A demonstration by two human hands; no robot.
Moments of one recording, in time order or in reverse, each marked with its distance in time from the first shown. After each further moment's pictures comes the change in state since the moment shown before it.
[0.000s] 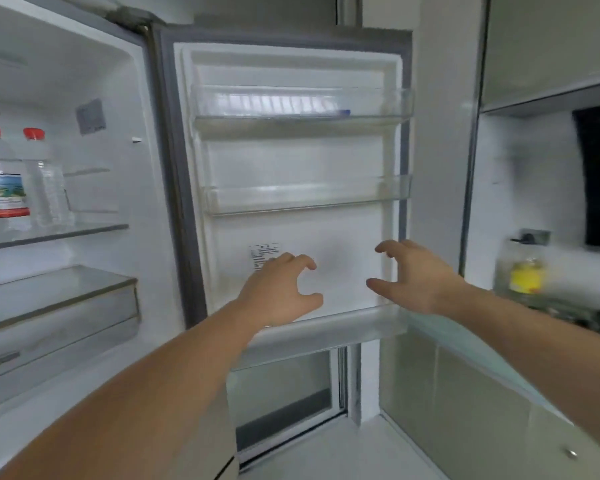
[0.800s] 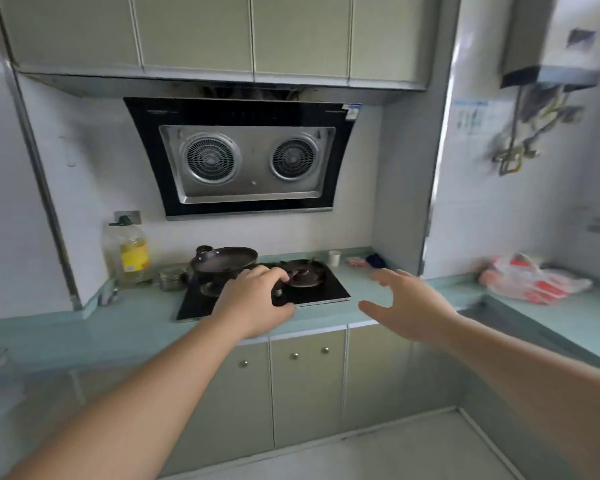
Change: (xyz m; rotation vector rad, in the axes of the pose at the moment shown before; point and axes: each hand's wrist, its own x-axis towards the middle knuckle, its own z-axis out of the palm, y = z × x) left_hand 0.020 0.308 0.192 -0.445 -0.361 1.060; right_hand -0.300 0.107 -0.093 -0.513 0.287 1.202
